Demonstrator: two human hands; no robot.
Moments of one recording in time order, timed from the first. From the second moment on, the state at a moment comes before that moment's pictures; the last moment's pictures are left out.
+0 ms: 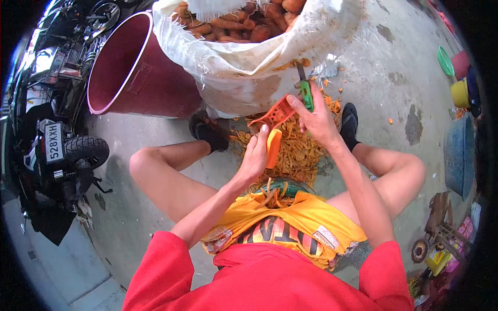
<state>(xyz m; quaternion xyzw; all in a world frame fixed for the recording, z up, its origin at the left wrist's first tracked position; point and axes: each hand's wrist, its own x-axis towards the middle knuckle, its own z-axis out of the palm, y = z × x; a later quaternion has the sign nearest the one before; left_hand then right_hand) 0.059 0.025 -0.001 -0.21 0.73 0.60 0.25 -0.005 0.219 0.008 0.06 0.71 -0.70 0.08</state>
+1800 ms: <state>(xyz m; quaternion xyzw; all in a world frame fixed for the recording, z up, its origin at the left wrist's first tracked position) -0.245 -0.078 0.134 0.25 0.96 0.06 -0.11 -0.017 0.279 0.073 -0.07 0.84 -0.54 0.06</state>
